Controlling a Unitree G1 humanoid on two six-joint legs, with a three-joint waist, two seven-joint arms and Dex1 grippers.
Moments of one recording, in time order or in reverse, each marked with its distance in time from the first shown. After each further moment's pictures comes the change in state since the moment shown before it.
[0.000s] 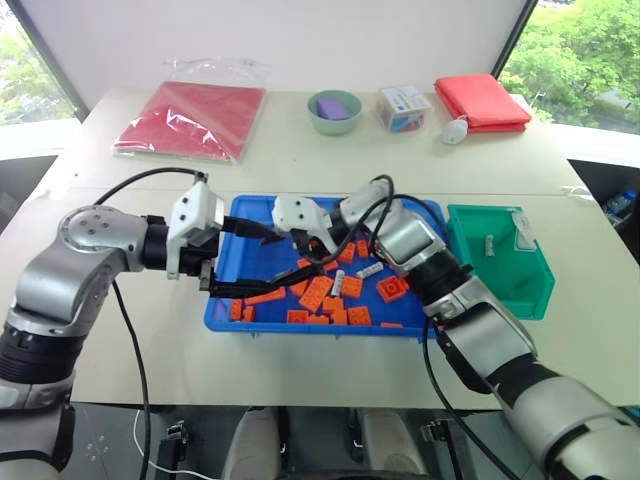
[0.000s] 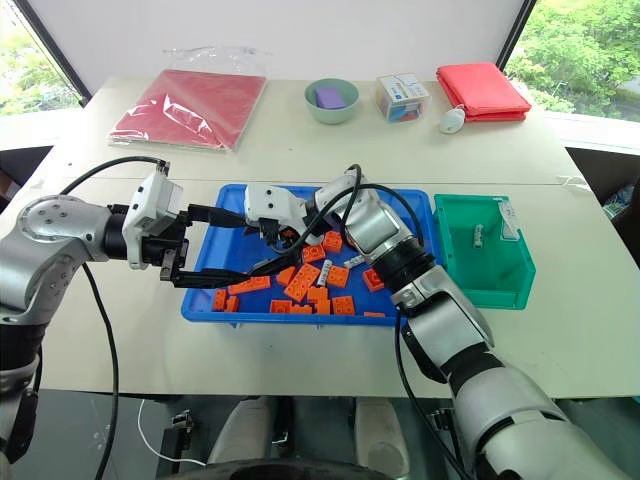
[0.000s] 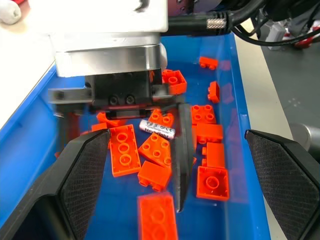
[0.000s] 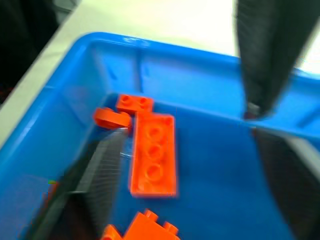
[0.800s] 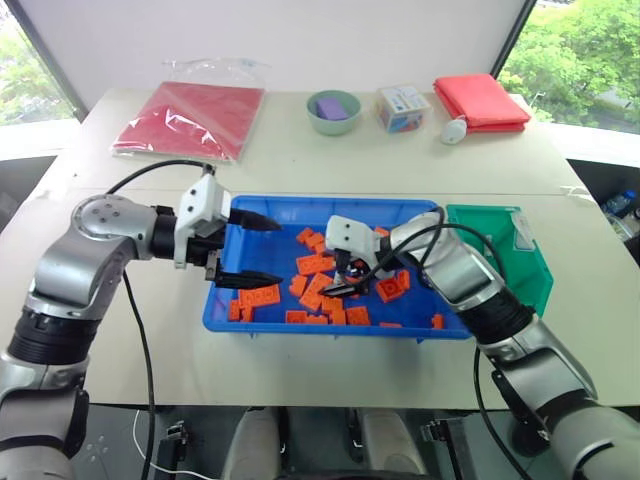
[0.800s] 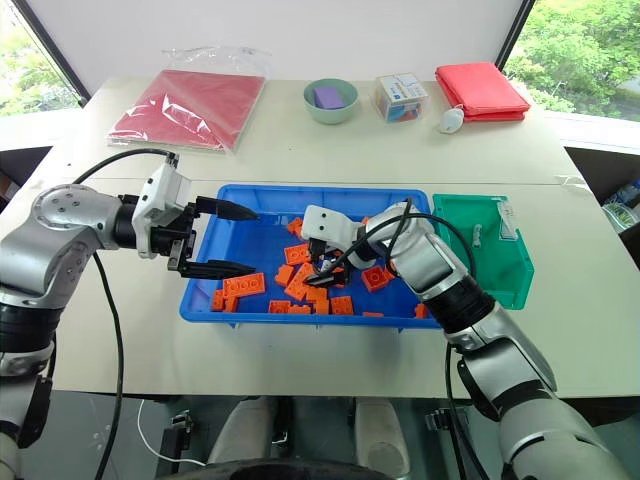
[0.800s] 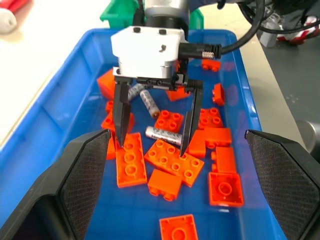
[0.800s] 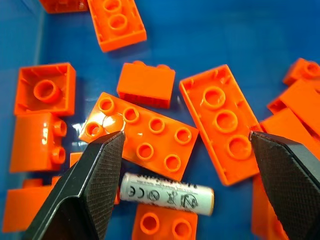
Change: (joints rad) left arm -0.082 -0.043 -0.050 0.111 0.056 -0.071 -0.059; right arm 0.252 -0.257 0.014 -0.386 -0.029 0.332 -0.167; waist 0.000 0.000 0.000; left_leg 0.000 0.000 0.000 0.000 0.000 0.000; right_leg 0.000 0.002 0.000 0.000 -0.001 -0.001
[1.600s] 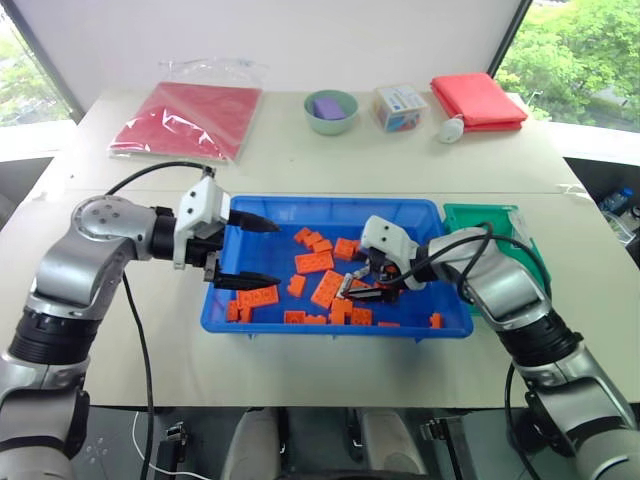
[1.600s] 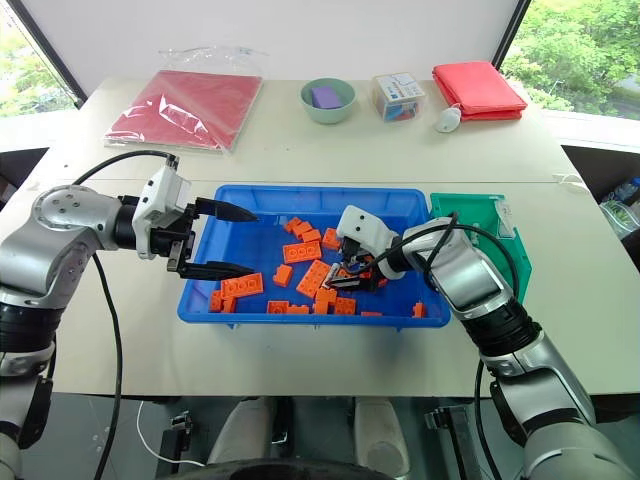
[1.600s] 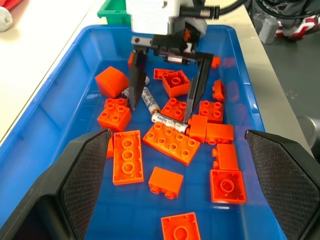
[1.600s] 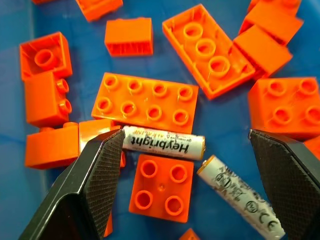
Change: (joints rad) left arm 0.005 0.000 0.001 0.008 0.014 -0.011 -0.012; right arm 0.135 -0.102 -0.104 -0.150 0.140 0.130 -0.080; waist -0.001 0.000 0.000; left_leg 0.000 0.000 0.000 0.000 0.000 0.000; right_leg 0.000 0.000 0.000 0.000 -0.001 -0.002
